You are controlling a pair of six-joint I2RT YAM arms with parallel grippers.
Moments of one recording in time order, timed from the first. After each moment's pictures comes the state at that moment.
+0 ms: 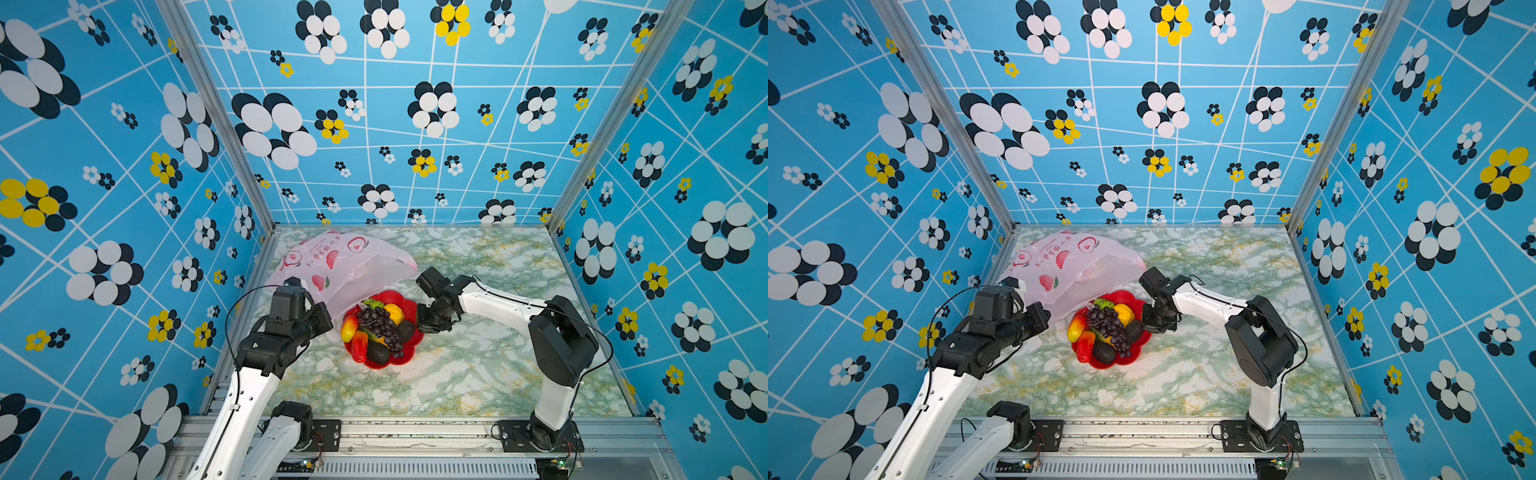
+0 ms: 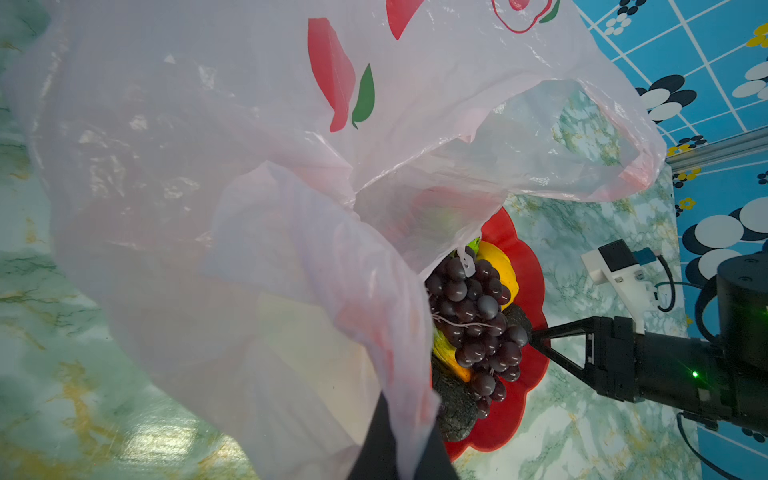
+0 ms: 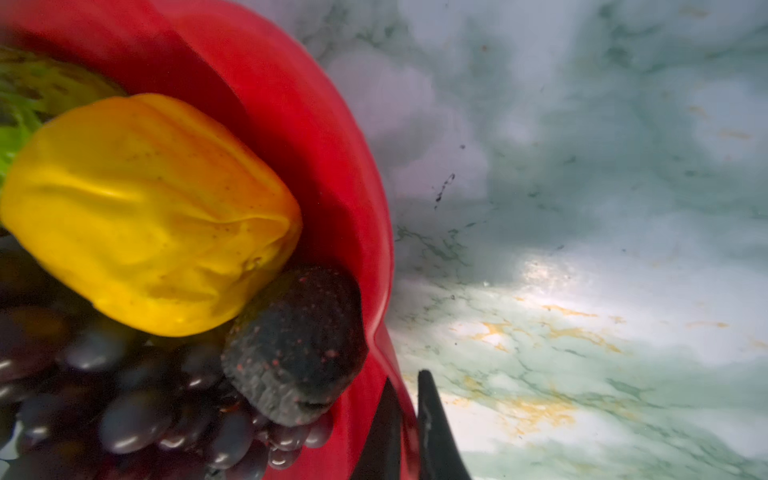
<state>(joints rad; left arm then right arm) -0.17 0.79 0.85 -0.82 0.12 -0.60 0.71 1.85 1.29 -0.75 -0.22 0.75</state>
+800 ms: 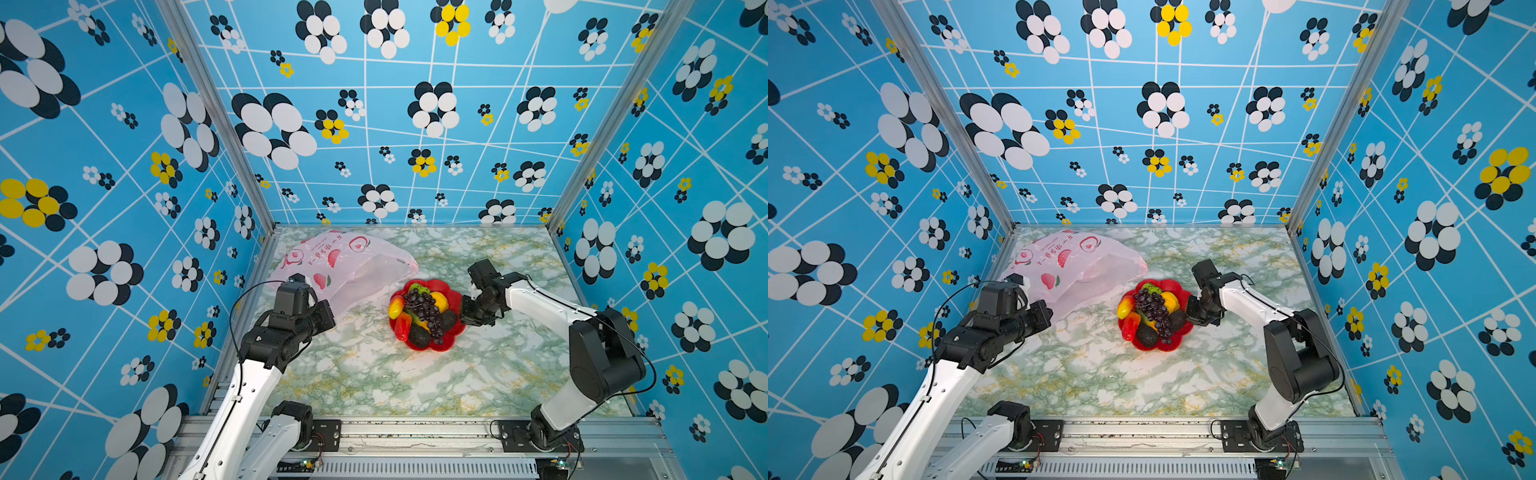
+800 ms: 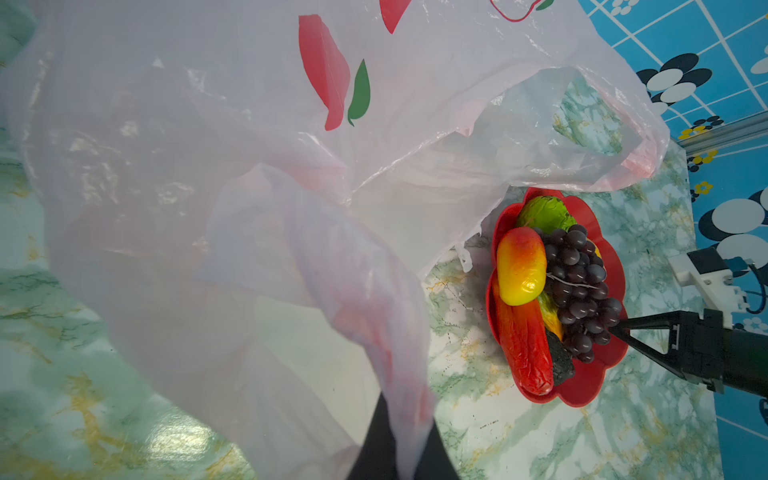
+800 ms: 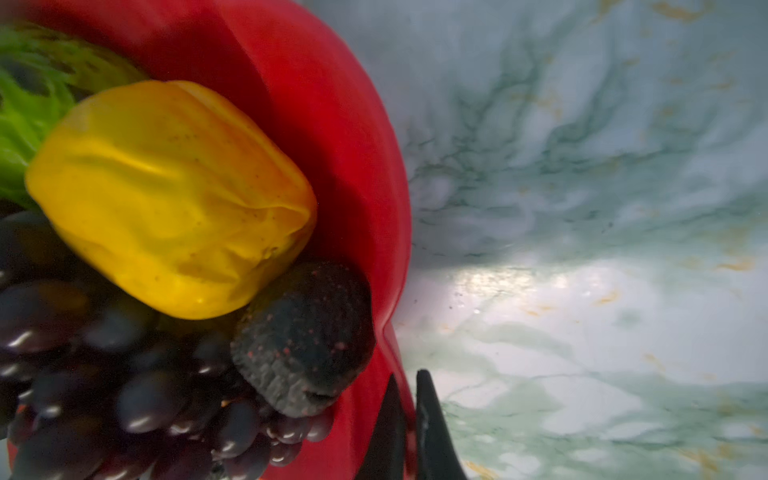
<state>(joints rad) -0.20 0.84 0.87 -0.82 0.10 -0.56 0.37 1.64 1.08 -0.78 -0.19 0.56</state>
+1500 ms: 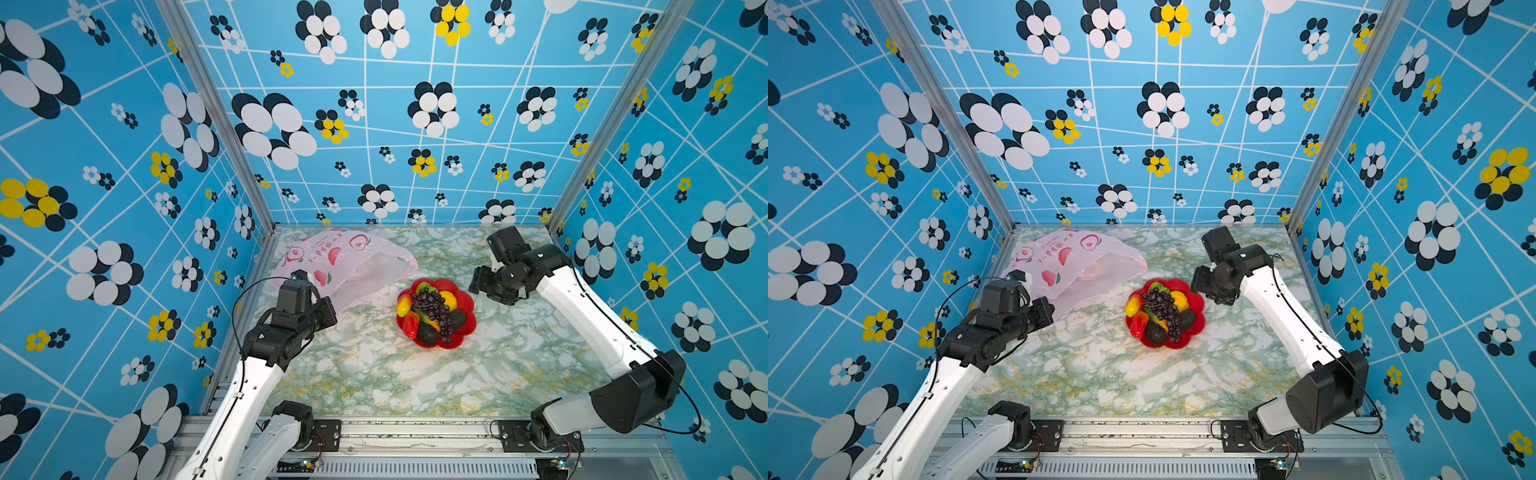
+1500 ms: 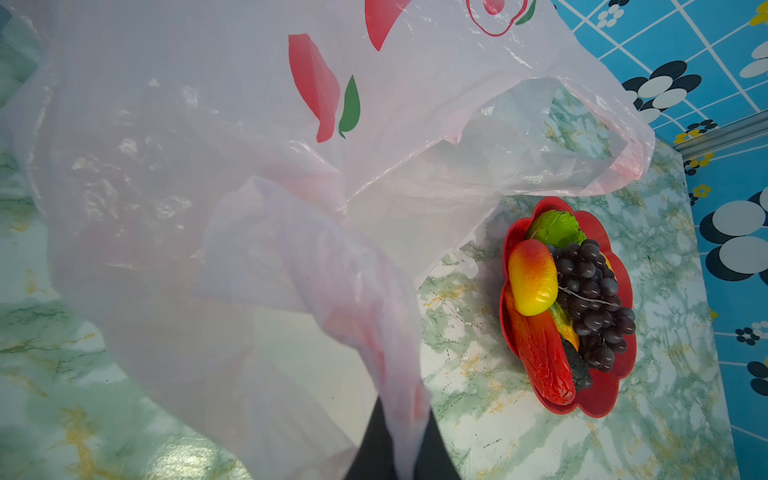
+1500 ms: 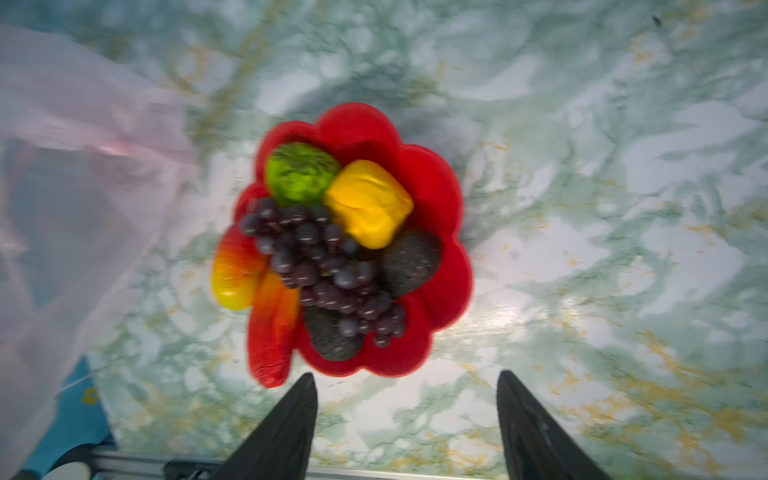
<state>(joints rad) -0.23 0.85 0.87 -0.76 0.06 -0.54 0.48 1.51 1.61 -1.21 -0.01 0.69</state>
